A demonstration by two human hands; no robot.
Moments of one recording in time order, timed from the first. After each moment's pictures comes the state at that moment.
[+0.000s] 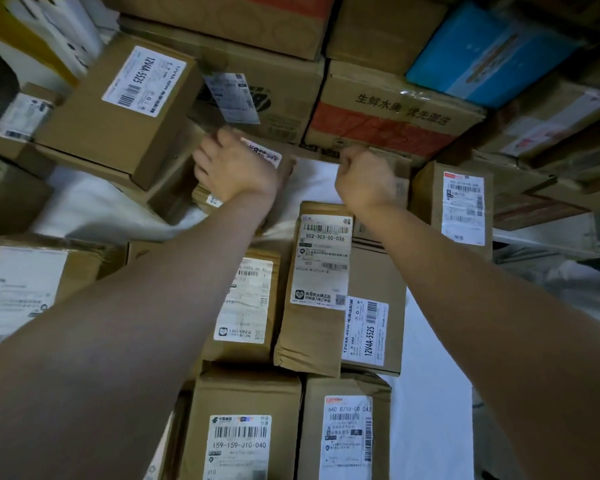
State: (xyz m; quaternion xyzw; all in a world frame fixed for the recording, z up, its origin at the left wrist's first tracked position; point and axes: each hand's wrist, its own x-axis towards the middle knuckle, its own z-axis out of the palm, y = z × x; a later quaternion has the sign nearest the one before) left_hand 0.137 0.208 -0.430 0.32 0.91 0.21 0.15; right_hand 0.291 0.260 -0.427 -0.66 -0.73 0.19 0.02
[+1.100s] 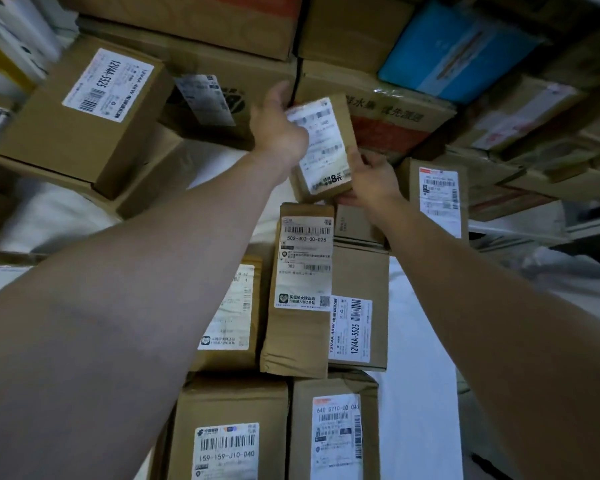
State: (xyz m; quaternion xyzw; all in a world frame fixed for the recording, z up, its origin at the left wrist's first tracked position) left_hand 0.180 0.269 -0.408 0.31 0.71 0.44 0.44; right_hand 0.332 0.277 -0.448 -0.73 -0.43 0.48 0.22
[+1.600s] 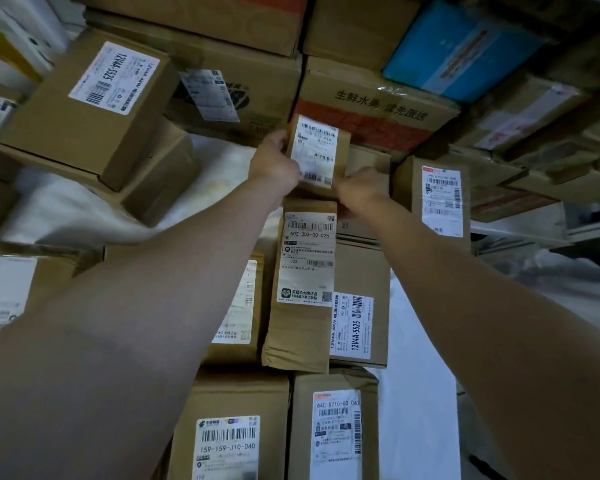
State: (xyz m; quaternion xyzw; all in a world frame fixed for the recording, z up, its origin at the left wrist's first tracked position) left_hand 0.179 0.235 -0.441 0.30 0.73 0.37 0.48; right_hand 0.319 0.265 -0.448 -0.76 -0.51 0.40 0.05
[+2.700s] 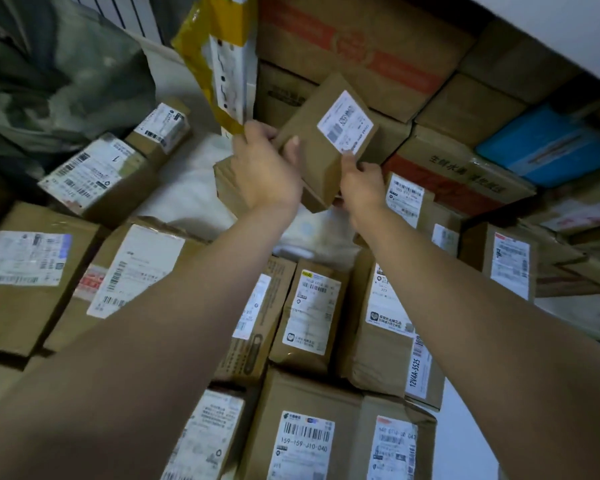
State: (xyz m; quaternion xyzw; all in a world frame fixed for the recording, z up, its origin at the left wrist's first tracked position) left_hand 0.038 0.148 -0.375 0.25 0.85 0.44 0.13; right_hand 0.136 0.219 -0.395 -0.68 -0.49 0.50 0.23
